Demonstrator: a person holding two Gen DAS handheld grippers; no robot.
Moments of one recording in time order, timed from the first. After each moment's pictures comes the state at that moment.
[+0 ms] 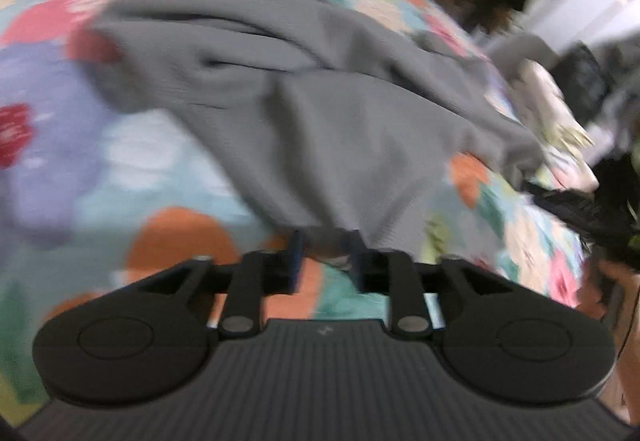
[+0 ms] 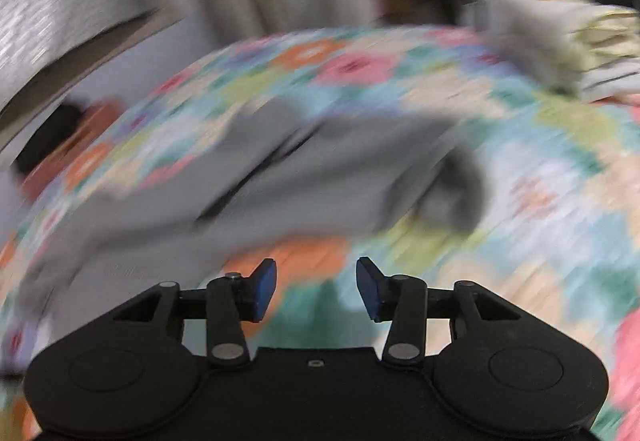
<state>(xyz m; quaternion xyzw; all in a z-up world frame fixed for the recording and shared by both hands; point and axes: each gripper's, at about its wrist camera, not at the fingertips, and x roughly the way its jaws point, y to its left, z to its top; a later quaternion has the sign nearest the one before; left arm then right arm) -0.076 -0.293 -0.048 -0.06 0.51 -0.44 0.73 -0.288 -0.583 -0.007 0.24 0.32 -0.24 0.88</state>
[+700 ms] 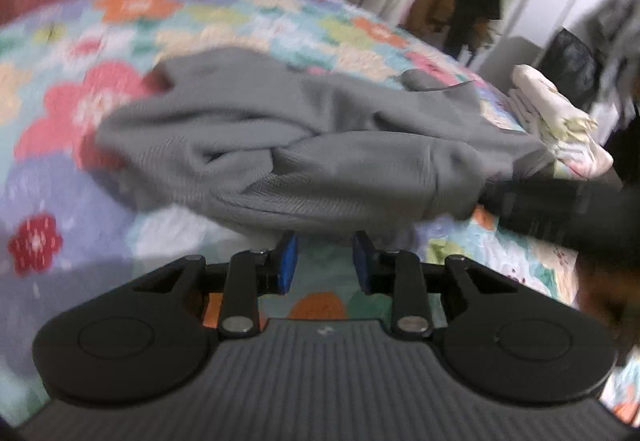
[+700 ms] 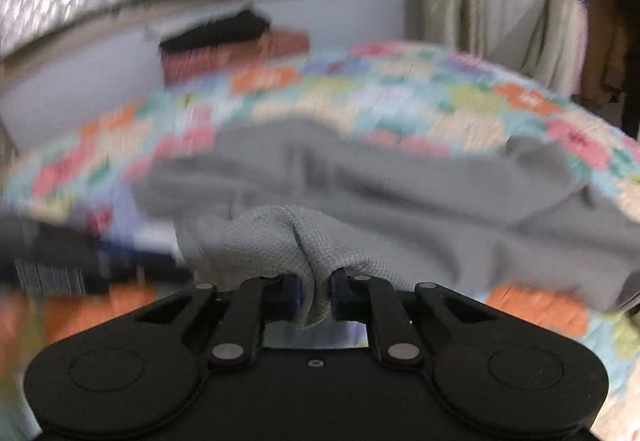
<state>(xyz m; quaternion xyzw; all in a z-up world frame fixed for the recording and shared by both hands) -0.079 -0.286 -0.020 -0.01 0.39 -0.46 0.80 -0.169 -0.479 0.029 0.09 0.32 -0.09 0.94</state>
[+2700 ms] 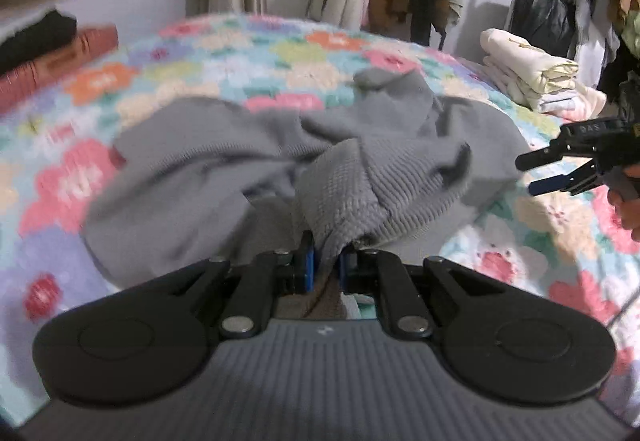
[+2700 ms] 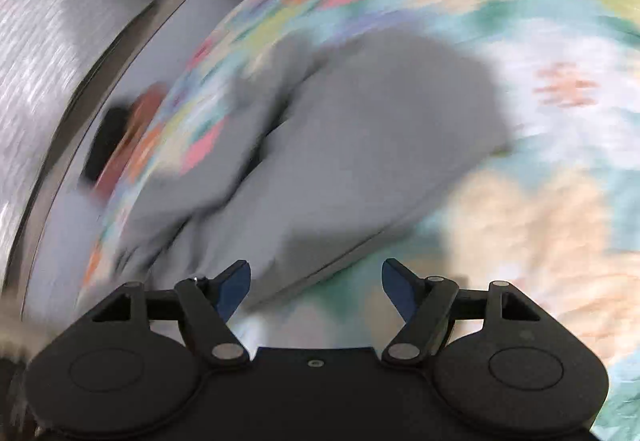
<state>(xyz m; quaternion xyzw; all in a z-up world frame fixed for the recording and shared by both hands) -0.139 -0.315 0.008 0.10 0.32 -0.45 0.83 -0.309 -0.669 -0.032 0.44 0.31 -0.19 0.82</state>
